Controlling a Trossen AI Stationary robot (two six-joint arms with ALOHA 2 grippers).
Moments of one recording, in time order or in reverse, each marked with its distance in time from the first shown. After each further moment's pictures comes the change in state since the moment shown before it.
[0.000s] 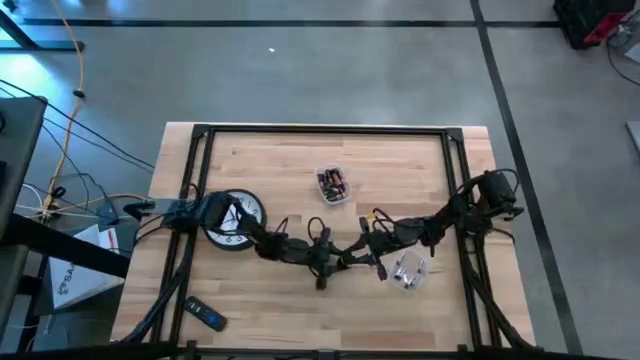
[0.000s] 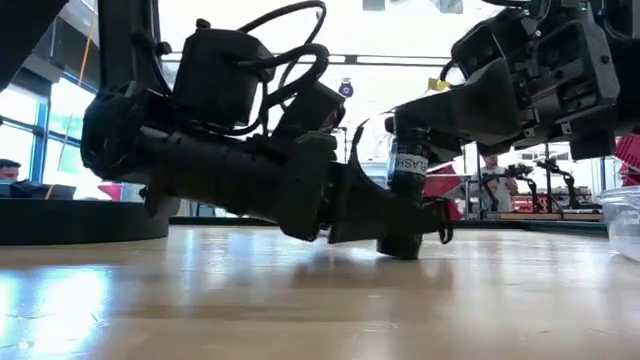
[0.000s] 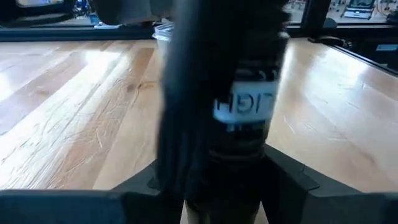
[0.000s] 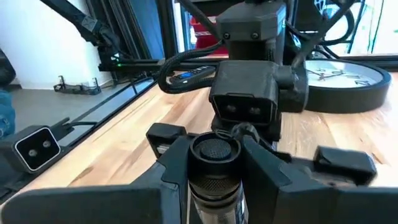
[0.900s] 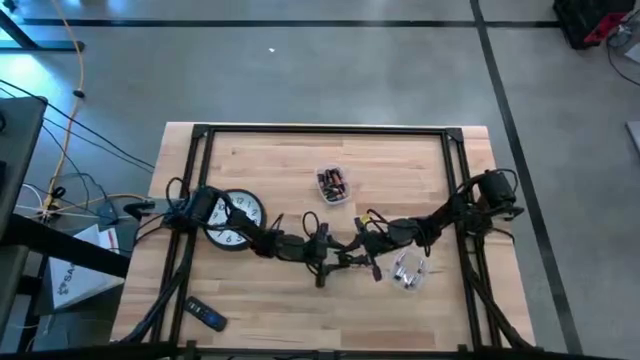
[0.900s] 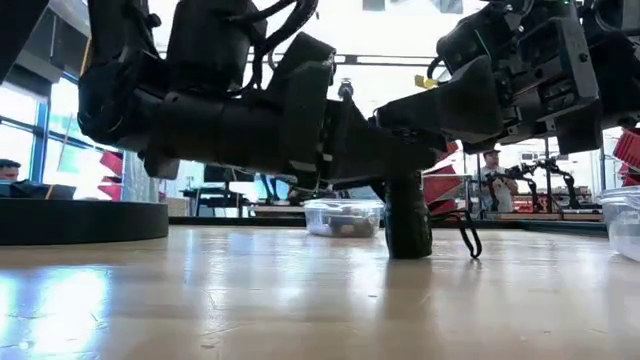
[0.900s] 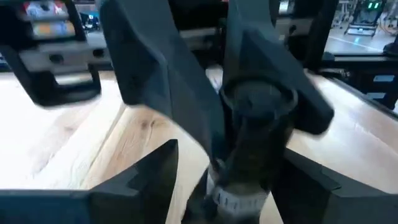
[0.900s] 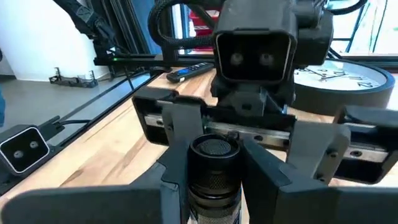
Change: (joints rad) left arm -0.009 -0.098 -0.047 -0.006 -0.025 0.000; right arm -0.016 -0.002 0.043 -0.072 0.021 -0.010
